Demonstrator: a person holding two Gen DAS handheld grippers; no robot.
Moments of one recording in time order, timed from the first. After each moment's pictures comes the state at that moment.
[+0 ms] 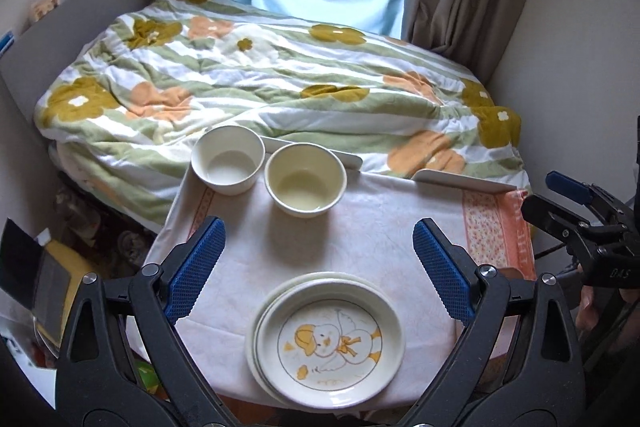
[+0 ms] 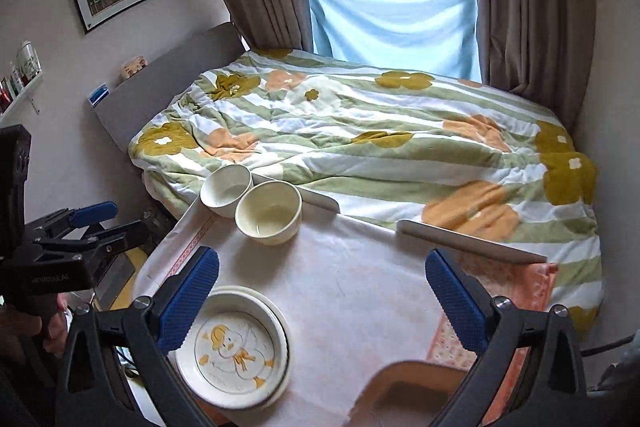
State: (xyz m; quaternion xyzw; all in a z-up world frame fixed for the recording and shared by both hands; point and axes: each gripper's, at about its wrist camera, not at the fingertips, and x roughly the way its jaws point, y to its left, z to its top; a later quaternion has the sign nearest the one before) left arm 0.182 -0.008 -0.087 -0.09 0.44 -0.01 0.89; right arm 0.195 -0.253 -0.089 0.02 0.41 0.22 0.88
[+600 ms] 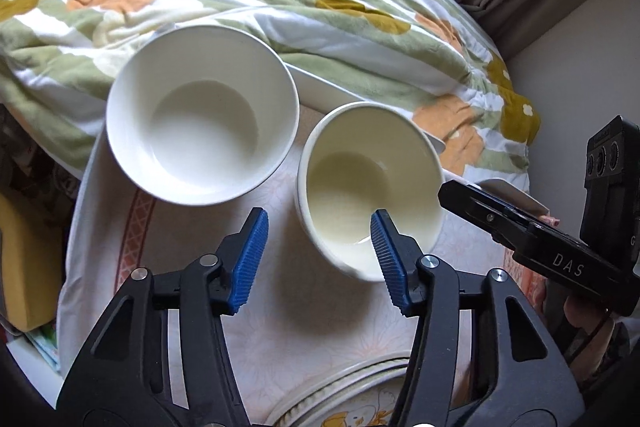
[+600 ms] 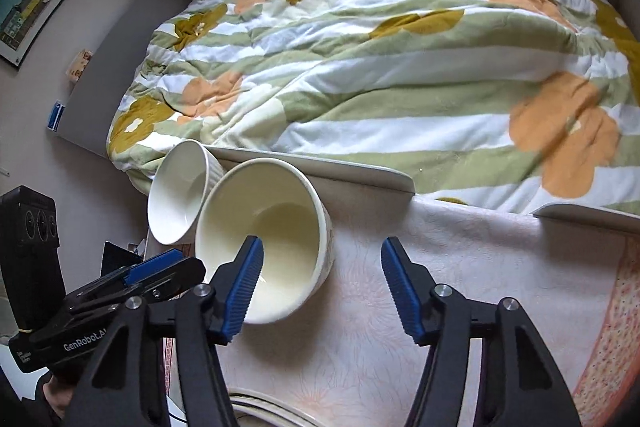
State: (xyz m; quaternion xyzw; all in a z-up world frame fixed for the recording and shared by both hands) left arm 0.333 0.059 -0.271 -0.21 0.57 -0.05 0.79; right arm 0.351 -0.152 -0.257 0.11 0.58 0.21 0.77
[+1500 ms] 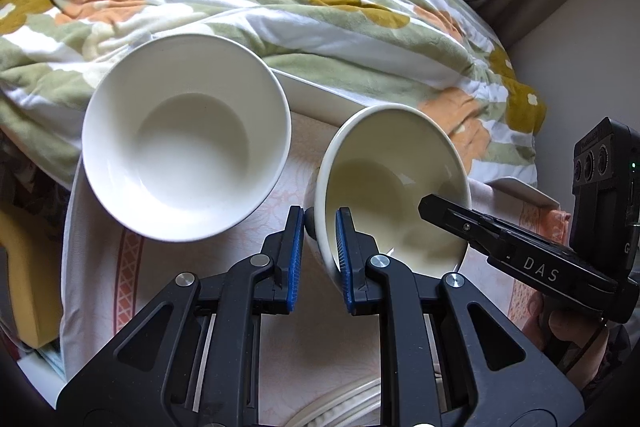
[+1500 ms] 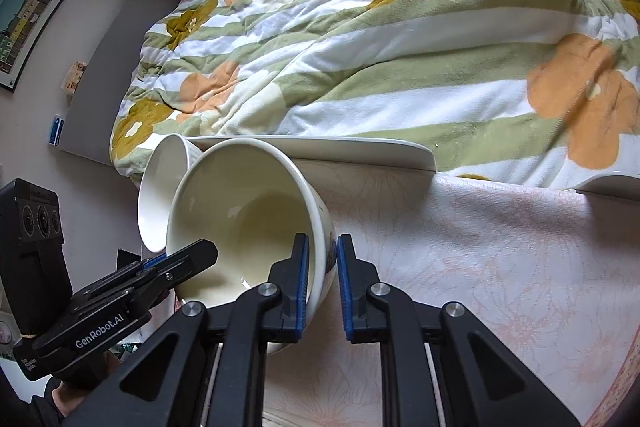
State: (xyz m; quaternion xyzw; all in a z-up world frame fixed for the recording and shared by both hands) left arm 0.348 0.051 -0.270 -0.18 0.57 -0.06 0.80; right arm 0.359 -0.146 -0.281 0.16 0.60 0.22 0.75
